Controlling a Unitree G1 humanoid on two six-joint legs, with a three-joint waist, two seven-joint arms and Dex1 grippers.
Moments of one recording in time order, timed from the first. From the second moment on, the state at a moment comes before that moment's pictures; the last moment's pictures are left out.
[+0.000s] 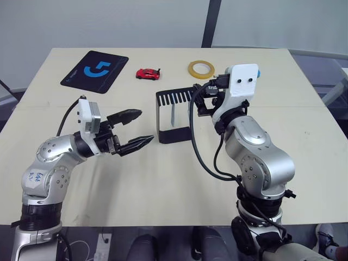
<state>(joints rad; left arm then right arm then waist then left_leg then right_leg) -0.37 0.63 0.20 -0.23 -0.68 0.43 -0.92 -0.70 0.01 -0.01 -0.55 0.18 1.03 -0.11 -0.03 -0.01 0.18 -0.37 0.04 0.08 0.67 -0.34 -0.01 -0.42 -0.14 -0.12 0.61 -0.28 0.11</state>
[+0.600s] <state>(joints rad) -0.37 0.63 0.20 -0.23 -0.68 0.42 -0.92 -0.71 0.02 -0.01 -0.54 0.19 0.97 -0.06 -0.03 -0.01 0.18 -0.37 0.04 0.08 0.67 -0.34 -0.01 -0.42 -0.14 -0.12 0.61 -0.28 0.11</state>
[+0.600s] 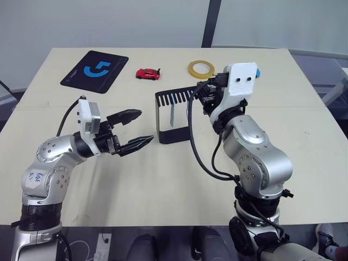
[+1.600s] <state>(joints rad) -0.39 0.64 0.00 -0.26 -0.66 0.35 -1.24 0.29 -0.15 -0.25 -0.58 0.18 0.38 0.15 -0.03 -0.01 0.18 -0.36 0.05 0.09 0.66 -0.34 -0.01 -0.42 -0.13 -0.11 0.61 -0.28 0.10</state>
